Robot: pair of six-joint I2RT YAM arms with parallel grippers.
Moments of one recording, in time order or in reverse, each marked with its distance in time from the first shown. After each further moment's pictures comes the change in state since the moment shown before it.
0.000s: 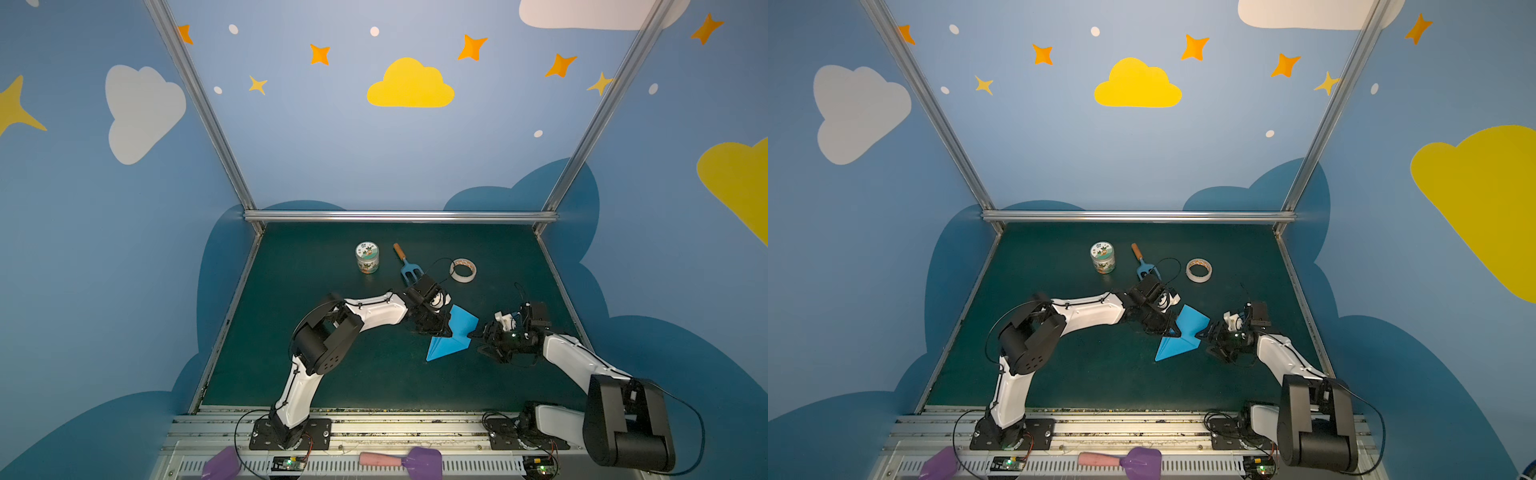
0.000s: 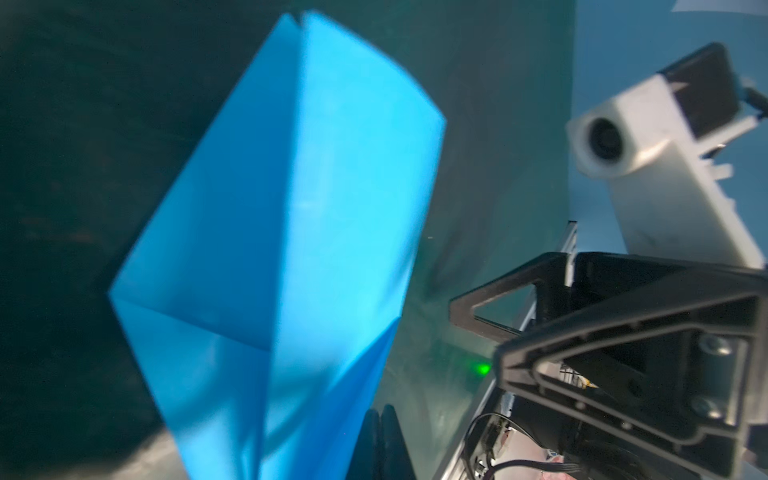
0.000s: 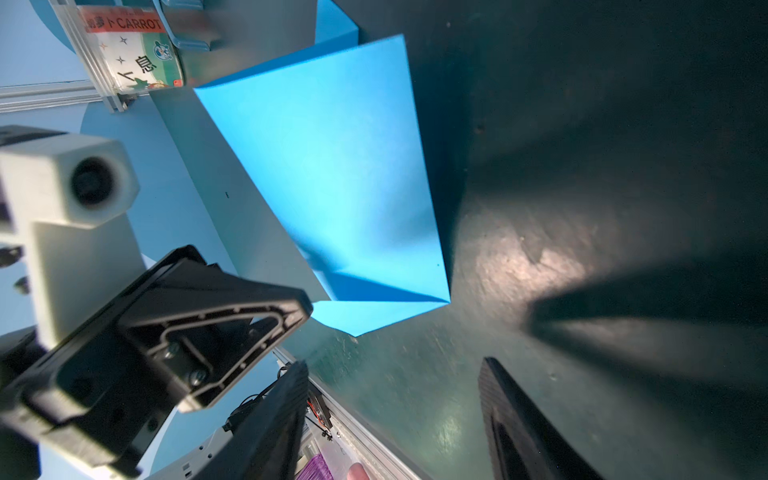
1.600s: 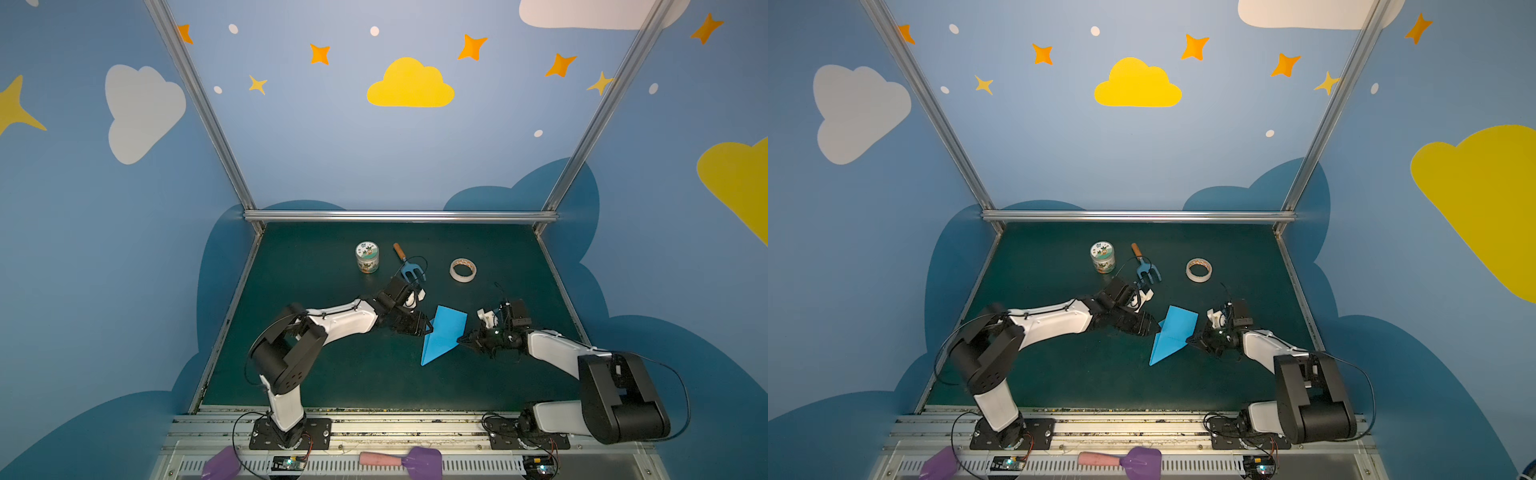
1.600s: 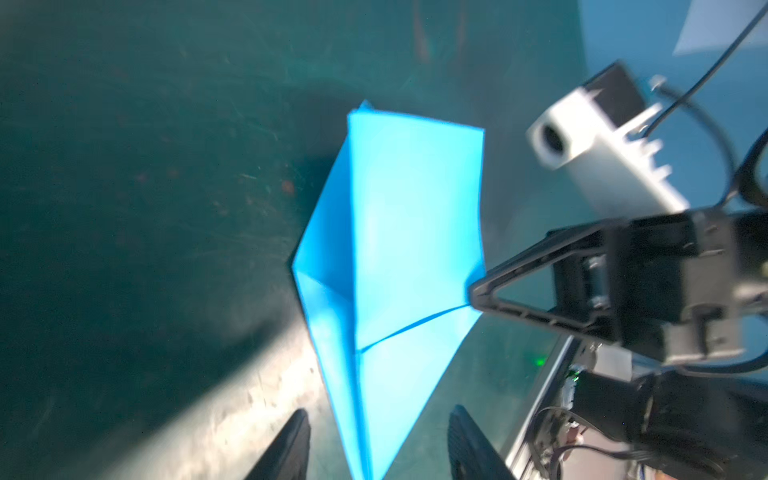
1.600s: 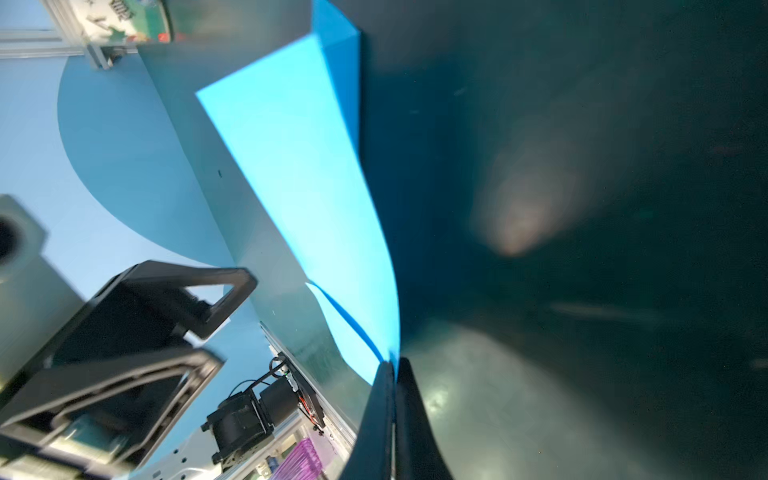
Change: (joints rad) left arm 0.047 -0.364 -0.358 0.103 -0.194 0.129; right arm 0.227 0.079 -0.008 0.225 0.049 0.152
